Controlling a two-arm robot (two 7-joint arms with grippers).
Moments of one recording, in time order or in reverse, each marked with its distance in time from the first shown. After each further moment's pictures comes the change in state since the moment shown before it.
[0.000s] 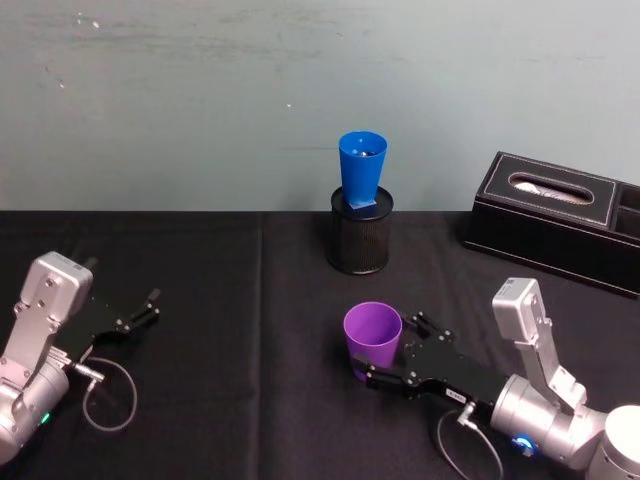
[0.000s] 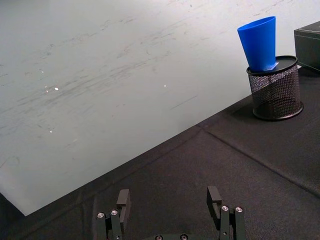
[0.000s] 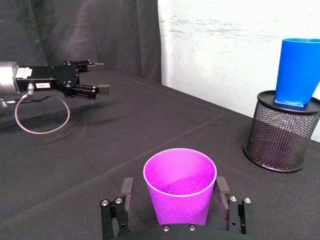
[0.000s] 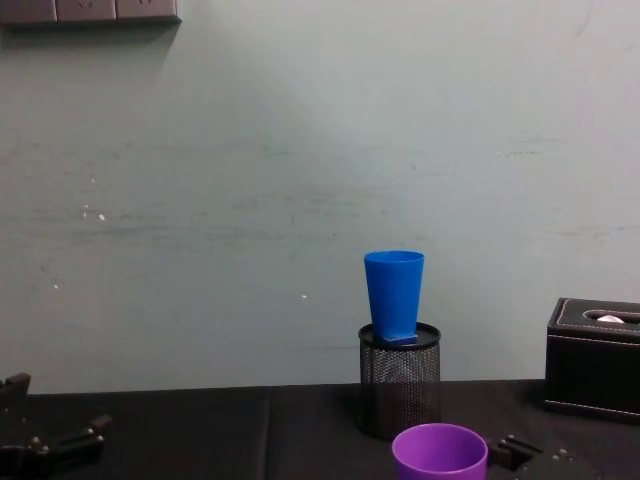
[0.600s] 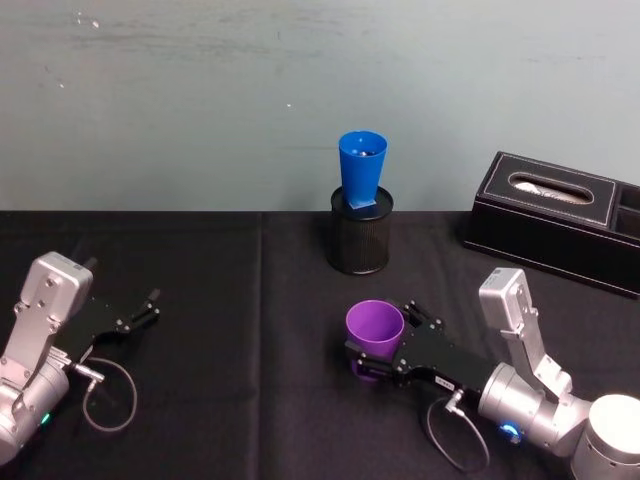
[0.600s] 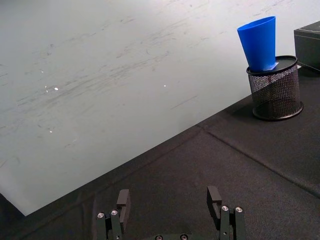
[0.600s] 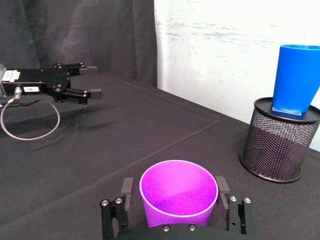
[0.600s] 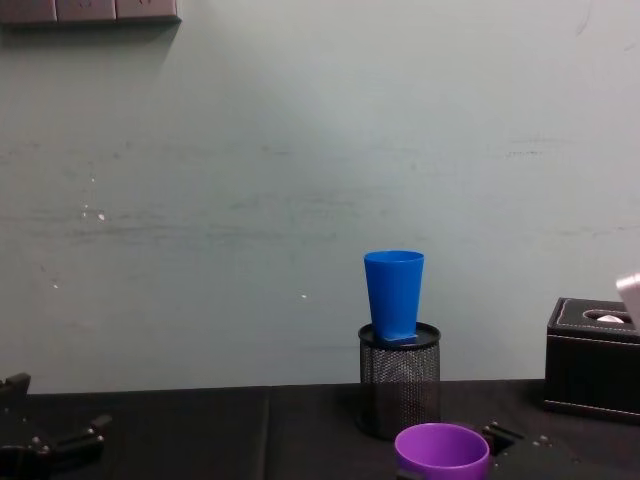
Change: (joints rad) left arm 0.000 0.000 0.000 0.000 0.000 0.000 0.000; right arm 0.043 -0.043 -0.001 0.059 -0.030 -0.020 -0.009
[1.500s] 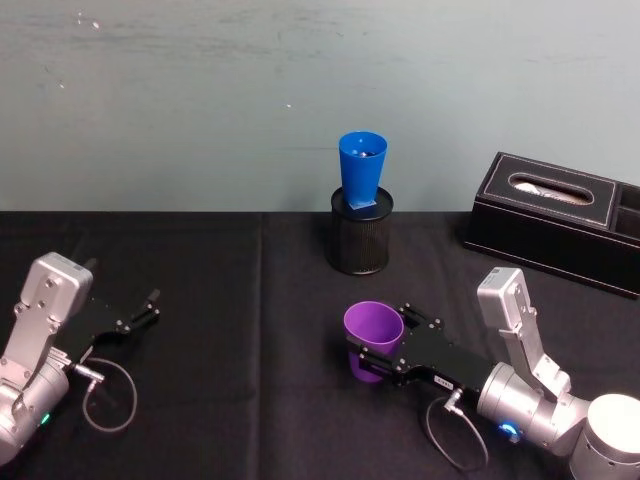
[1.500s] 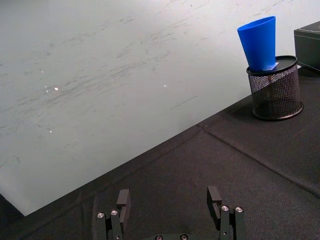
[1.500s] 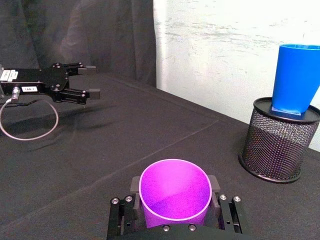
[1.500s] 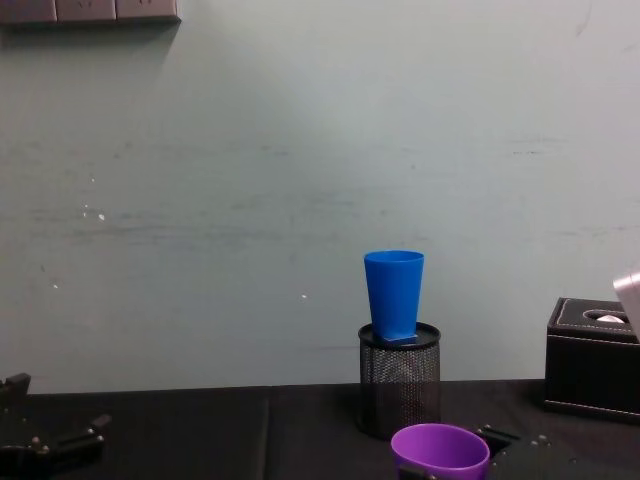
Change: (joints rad) left arm 0.000 0.000 0.000 0.000 0.000 0.000 0.000; right arm 0.003 -0.003 0.000 0.004 -0.003 0.000 -0.003
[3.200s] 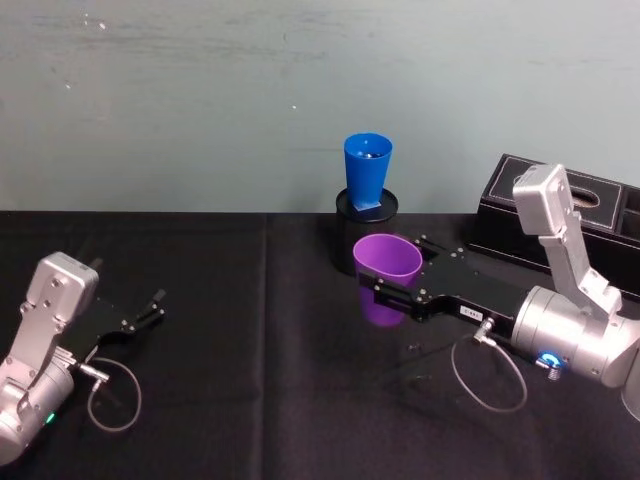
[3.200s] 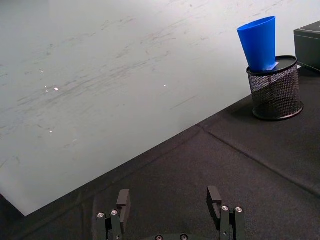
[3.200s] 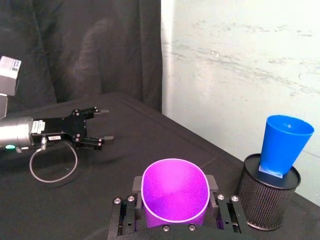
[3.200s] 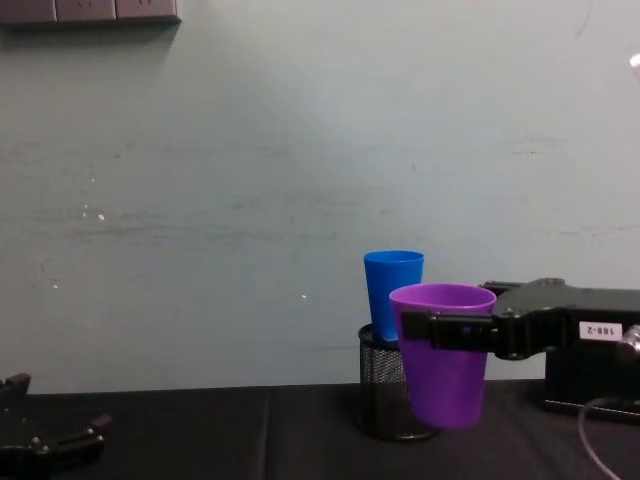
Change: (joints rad) left arm 0.000 0.000 0.000 0.000 0.000 0.000 0.000; right arm 0.015 0.158 0.014 -0.389 0.109 0.328 -0.060
